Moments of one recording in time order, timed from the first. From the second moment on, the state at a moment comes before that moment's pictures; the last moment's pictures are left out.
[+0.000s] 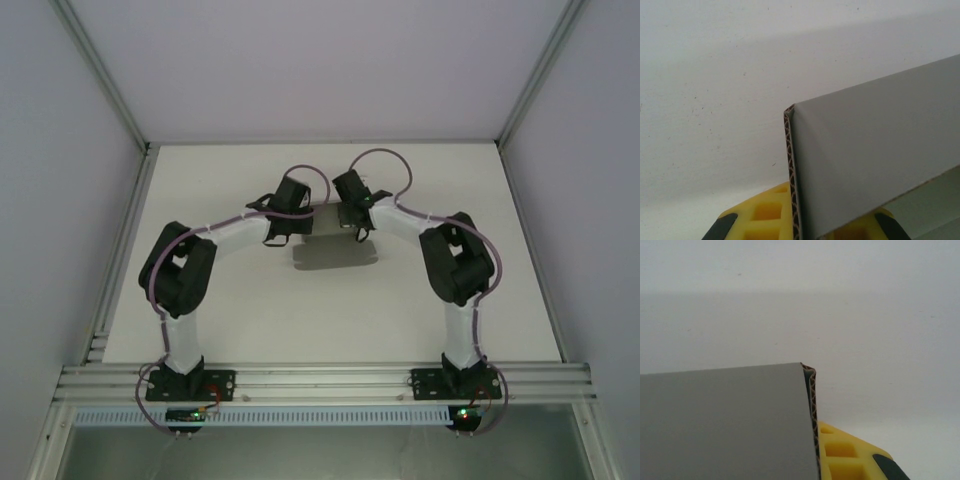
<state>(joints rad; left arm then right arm) -0.60 1.89 1.28 -0.27 -0.09 -0.42 0.55 2.02 1.44 -0.46 0.35 0.42</state>
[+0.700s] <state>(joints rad) -0.60 1.92 1.31 -0.27 -0.08 -0.44 0.59 2.00 1.33 -0.29 0.52 0.49</state>
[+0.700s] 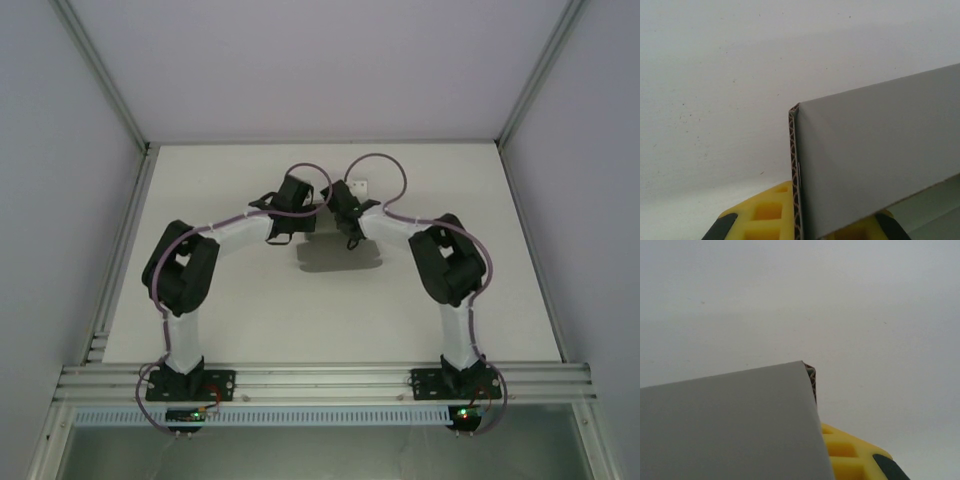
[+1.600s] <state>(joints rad) -0.59 1.91 1.31 -0.32 -0.11 -0.45 0.44 1.76 1.02 0.01 -0.05 0.29</state>
